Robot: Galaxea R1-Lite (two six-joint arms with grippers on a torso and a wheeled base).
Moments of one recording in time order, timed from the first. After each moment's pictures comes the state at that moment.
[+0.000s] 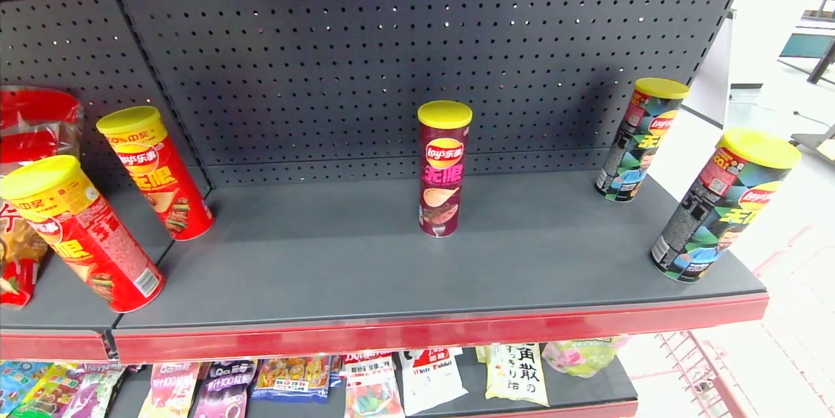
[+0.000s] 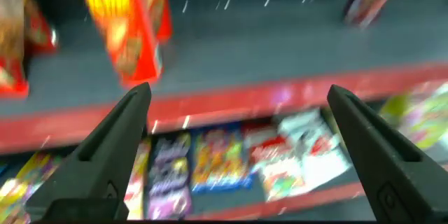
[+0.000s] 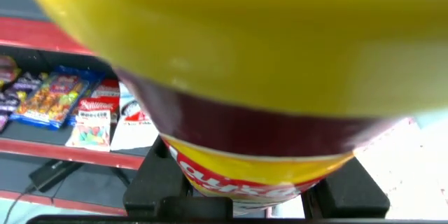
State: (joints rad) left arm -0.01 0.08 -0.14 0.00 -0.14 0.00; right arm 0.00 0.01 -0.10 0.14 0.15 -0.09
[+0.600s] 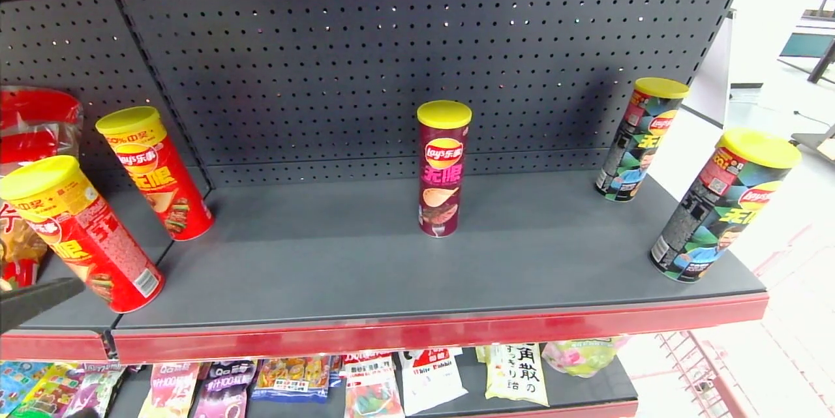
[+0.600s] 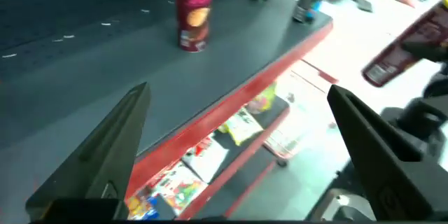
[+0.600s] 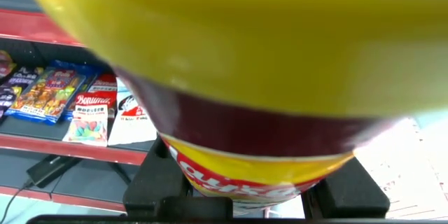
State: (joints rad) left arm -0.14 0.70 -0.50 -0.09 -0.66 0.00; right arm 0.00 0.01 -0.09 0.14 0.15 -0.09
